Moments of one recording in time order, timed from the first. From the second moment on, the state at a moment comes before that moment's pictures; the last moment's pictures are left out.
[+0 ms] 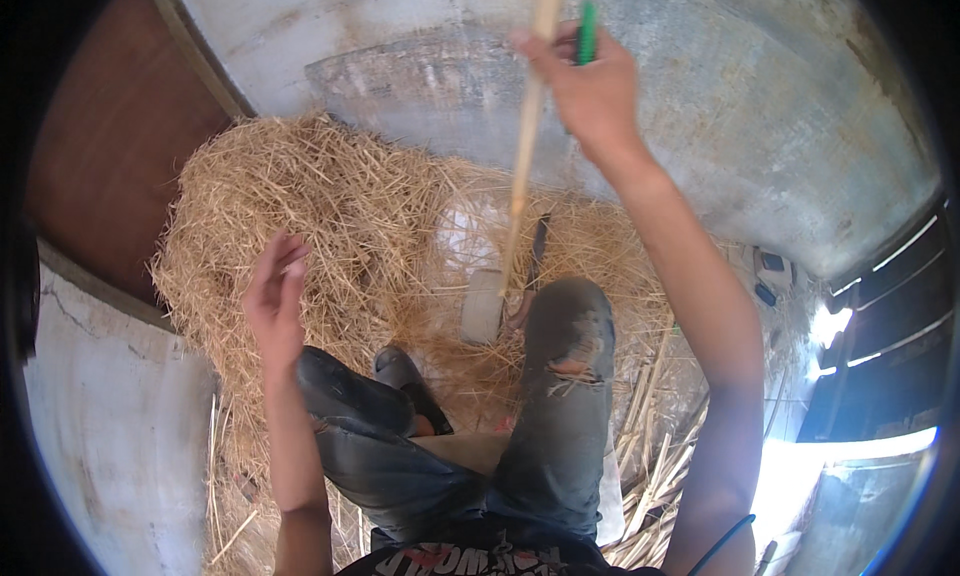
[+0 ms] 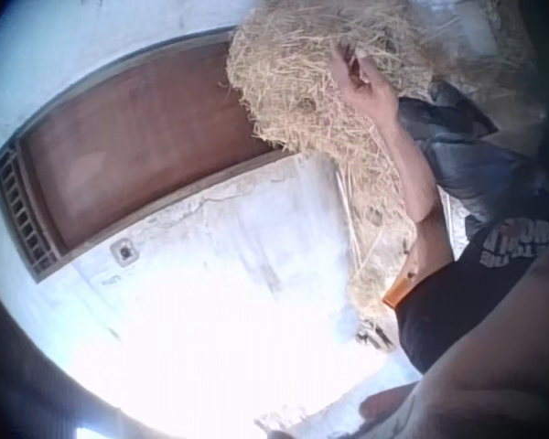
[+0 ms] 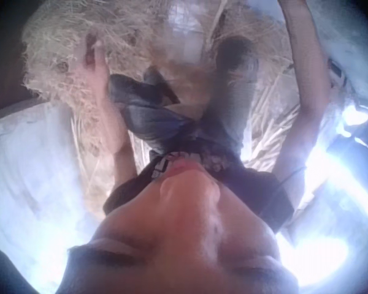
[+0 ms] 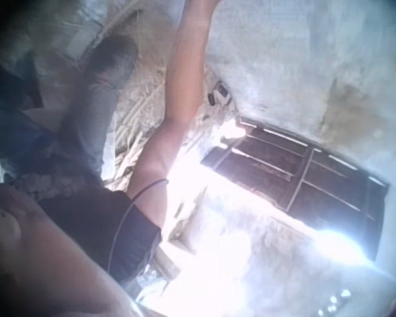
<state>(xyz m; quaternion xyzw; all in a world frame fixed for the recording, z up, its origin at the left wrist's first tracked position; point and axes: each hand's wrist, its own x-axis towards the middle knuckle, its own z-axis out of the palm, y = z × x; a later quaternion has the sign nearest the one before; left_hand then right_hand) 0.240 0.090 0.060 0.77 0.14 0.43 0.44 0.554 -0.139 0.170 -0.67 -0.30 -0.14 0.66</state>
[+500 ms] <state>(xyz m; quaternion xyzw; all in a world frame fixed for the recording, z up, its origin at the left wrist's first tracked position) 0.334 0.078 0.003 0.82 0.07 0.15 0.54 0.501 -0.060 0.174 -0.59 -0.45 -0.04 0.66</state>
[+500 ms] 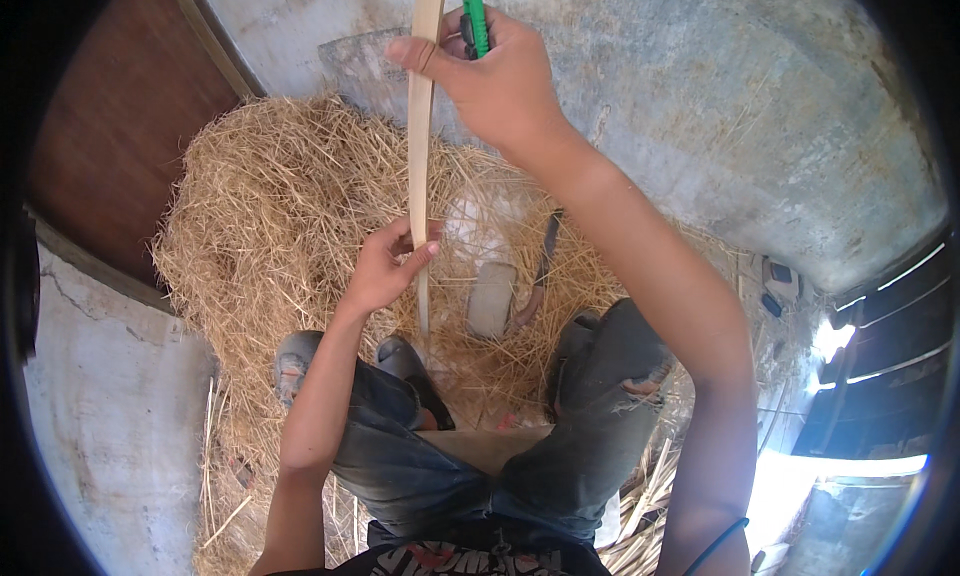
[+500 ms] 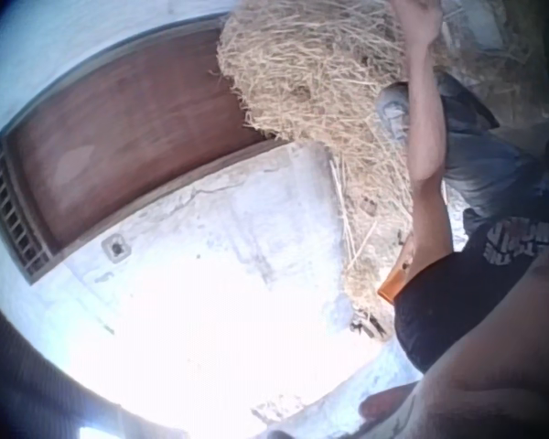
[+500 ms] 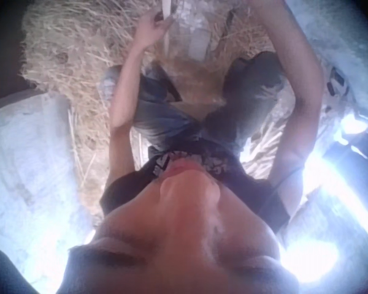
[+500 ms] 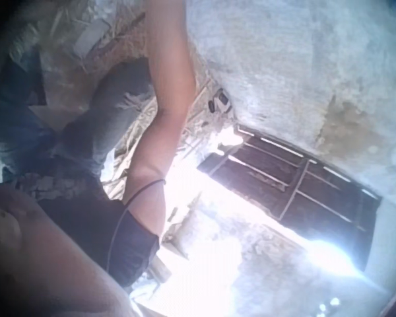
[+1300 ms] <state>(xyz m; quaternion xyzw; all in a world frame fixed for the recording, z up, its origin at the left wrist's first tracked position) 0.338 0.065 -0.036 0.76 0.08 0.17 0.62 0.716 -0.149 -0.086 -0.76 0.02 -0.08 0.65</state>
